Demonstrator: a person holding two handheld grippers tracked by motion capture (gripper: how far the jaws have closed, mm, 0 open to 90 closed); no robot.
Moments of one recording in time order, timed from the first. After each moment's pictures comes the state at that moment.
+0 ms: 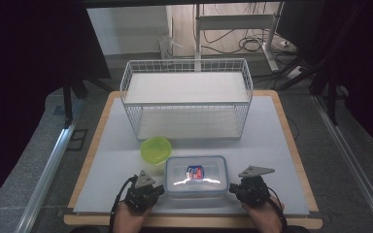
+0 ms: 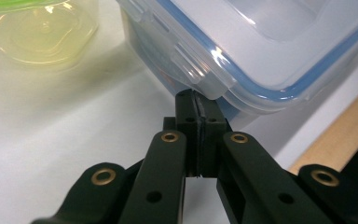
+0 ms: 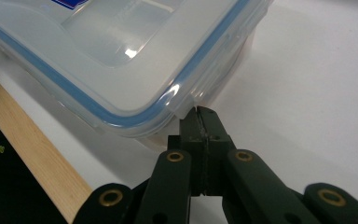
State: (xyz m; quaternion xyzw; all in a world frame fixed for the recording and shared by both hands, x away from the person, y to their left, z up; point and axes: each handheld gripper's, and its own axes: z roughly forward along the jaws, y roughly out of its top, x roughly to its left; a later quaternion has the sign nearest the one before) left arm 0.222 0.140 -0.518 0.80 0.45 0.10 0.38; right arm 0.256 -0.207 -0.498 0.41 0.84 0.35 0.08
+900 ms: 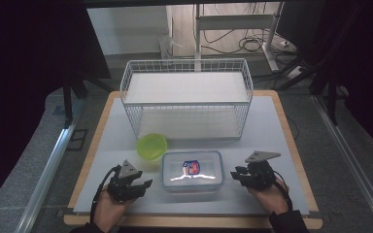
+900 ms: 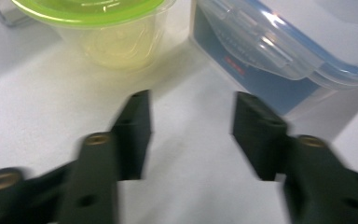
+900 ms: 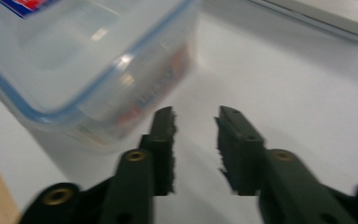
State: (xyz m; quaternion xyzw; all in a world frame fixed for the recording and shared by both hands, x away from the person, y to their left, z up) left arm 0.240 0.189 -0.511 0.82 0.43 0.16 0.35; right arm 0.300 -0.230 -0.493 0.37 0.85 0.36 0.11
